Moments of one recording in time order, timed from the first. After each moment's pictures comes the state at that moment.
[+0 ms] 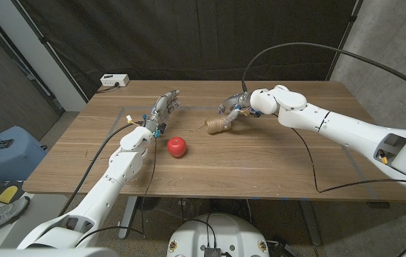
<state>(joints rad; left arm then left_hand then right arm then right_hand) 0.84 0.33 0.20 -1.30 -0.48 -0.16 -0.17 0.37 0.19 0.67 0.00 0.18 0.22 0.07 0.19 0.18 0.06 0.03 0.21 0.19 0.00 0.08 0.18 0.17 0.12 0.07 0.21 0.17 -0.22 -0.70 -1.10 -1.61 -0.60 -0.17 0.51 0.78 -0.14 0.47 -0.17 0.20 0.25 -0.03 0.24 0.22 0.23 -0.02 0.34 0.33 0.11 -0.04 0.22 0.22 0.32 0.01 0.20 0.17</state>
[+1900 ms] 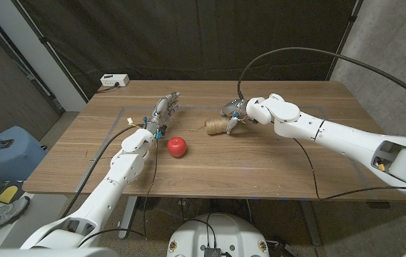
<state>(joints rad) 0.86 0.32 0.20 -1.31 -0.49 -0.15 -0.16 0.38 0.20 0.66 0.00 0.18 0.23 0.08 0.19 0.18 0.06 0.02 0.21 0.19 0.00 0.08 0.18 0.17 0.12 0.08 0.21 0.17 -0.25 -0.69 -1.15 -1.65 -0.75 -0.24 0.51 0.85 -0.15 0.49 -0.17 0.22 0.41 -0.06 0.28 0.23 0.38 -0.05 0.45 0.38 0.25 -0.04 0.24 0.23 0.36 0.01 0.20 0.17</state>
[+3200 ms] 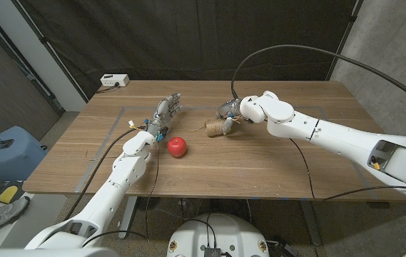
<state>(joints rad) 0.87 0.30 0.19 -1.30 -0.51 -0.18 -0.18 0.38 0.20 0.66 0.01 0.18 0.23 0.08 0.19 0.18 0.06 0.03 0.21 0.19 0.00 0.08 0.18 0.17 0.12 0.08 0.21 0.18 -0.24 -0.67 -1.17 -1.73 -0.77 -0.32 0.62 0.85 -0.16 0.49 -0.16 0.22 0.39 -0.03 0.26 0.24 0.35 -0.02 0.46 0.42 0.25 -0.04 0.23 0.24 0.36 0.01 0.20 0.17</state>
